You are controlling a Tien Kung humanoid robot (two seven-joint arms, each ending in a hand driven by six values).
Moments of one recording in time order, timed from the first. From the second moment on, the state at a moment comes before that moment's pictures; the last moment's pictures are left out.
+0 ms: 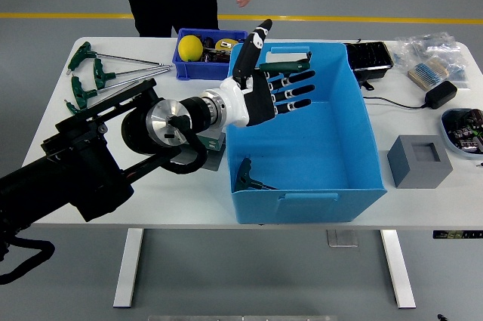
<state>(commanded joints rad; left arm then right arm) -0.95 0.13 -0.51 -1.28 -0.15 0.40 0.29 0.18 -0.18 0.17 0.23 -0.08 -0.26 0.03</state>
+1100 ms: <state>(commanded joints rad) -1.08 0.00 -0.35 -1.00 1.12 0.03 0.42 0.19 -0.19 0.18 0.23 -0.09 -0.26 0.03</state>
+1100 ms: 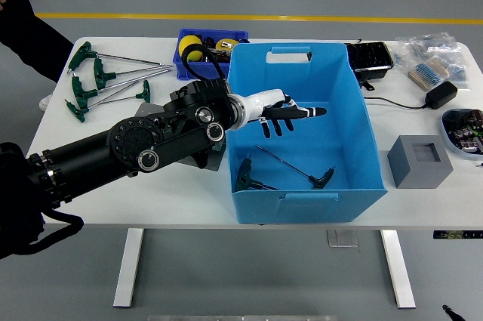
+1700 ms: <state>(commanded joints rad) -0.74 0.16 -0.73 -1.27 1.88 0.44 -0.02 0.17 -0.18 0.15 0.22 -0.03 -0.26 0.04</state>
